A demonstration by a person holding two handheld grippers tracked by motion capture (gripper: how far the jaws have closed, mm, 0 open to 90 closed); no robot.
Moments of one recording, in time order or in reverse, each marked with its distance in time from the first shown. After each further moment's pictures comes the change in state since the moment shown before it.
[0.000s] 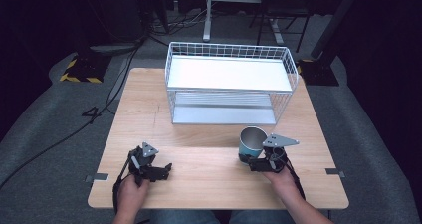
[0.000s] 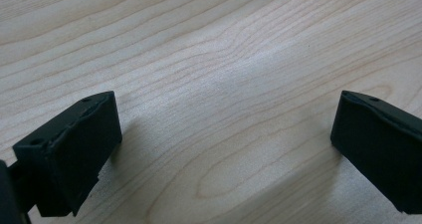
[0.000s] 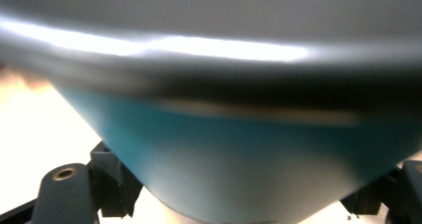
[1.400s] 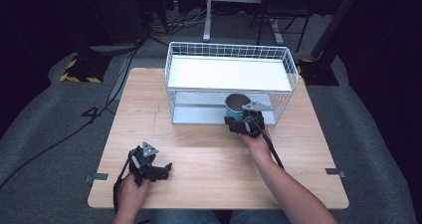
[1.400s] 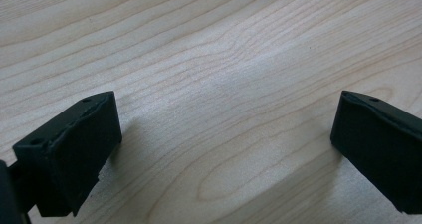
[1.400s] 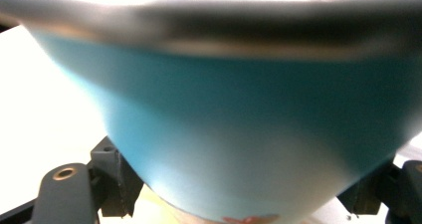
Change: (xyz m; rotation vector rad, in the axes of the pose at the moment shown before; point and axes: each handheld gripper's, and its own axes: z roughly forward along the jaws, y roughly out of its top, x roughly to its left) left arm 0.000 0.001 0.000 0.001 -0.004 -0.002; right arm -0.034 0.070 0.088 -0.045 -0.223 0.079
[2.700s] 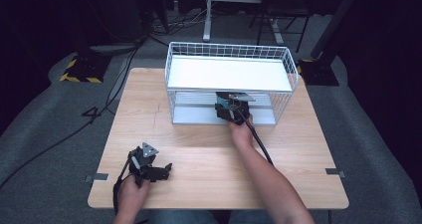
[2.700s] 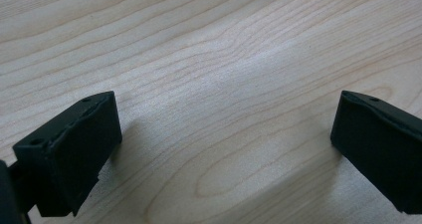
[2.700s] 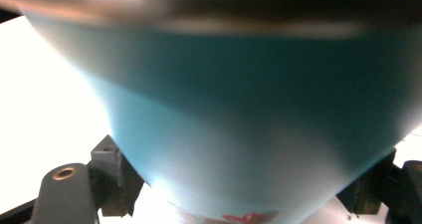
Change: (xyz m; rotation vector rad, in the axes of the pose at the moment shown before) left arm -0.002 -0.001 -0.001 -0.002 0.015 -0.010; right arm -0.001 0.013 0.074 -0.064 -0.113 0.001
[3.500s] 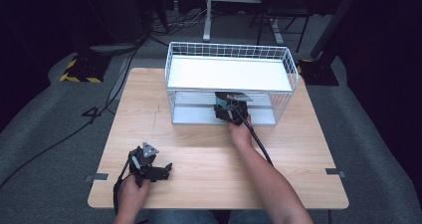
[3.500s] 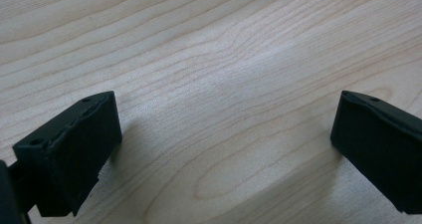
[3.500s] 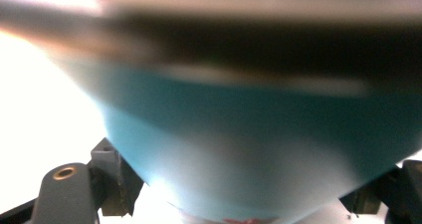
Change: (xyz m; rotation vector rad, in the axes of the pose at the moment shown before) left arm 0.000 0.001 0.000 0.001 -0.003 0.003; right arm 0.001 -0.003 0.007 0.027 0.006 -0.004
